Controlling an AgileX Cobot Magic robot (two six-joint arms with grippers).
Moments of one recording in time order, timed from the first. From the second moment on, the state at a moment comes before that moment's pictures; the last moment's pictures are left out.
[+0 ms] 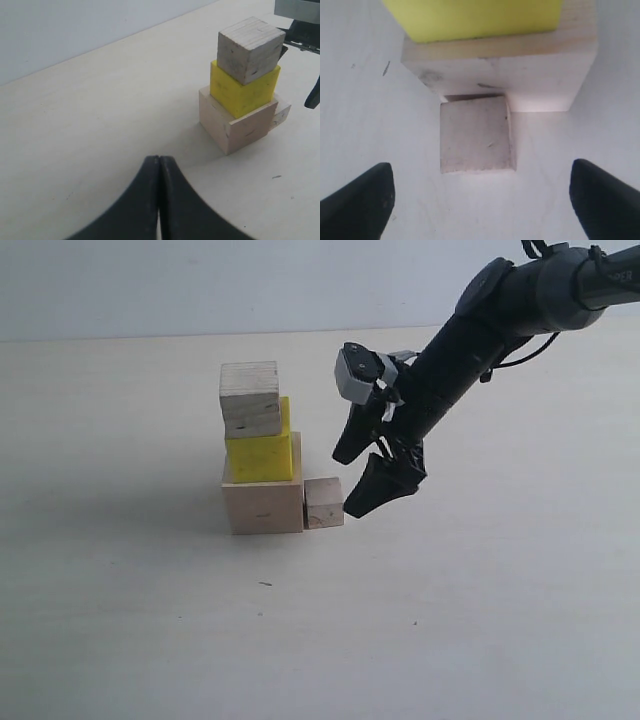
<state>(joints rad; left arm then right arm) -0.48 0.63 -0.46 0.16 0.42 -0.02 0.29 2.26 -1.55 0.77 1.15 -1.68</state>
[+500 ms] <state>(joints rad) -0.48 0.63 -0.46 0.16 0.42 -0.02 0.29 2.26 -1.55 0.77 1.15 -1.56</state>
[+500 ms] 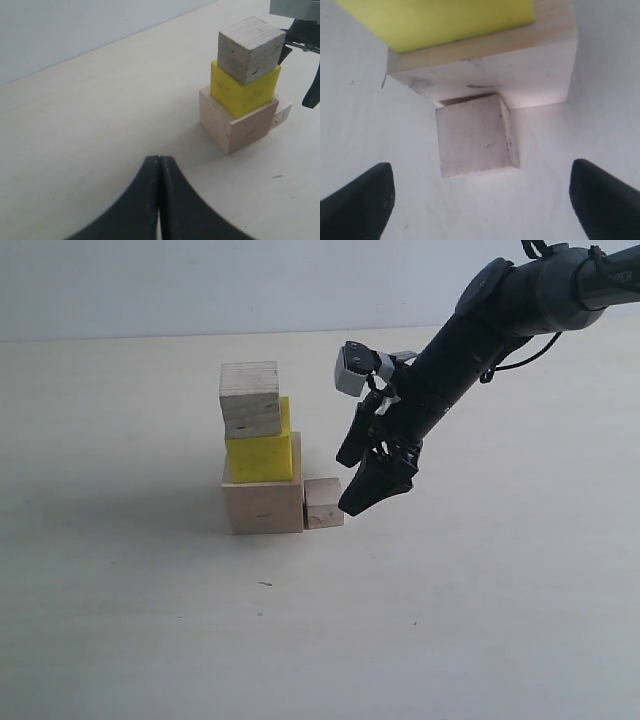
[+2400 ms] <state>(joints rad) -0.48 0.63 -0.46 0.17 0.42 -0.02 0.33 2.32 -1.55 0.80 1.09 -1.60</state>
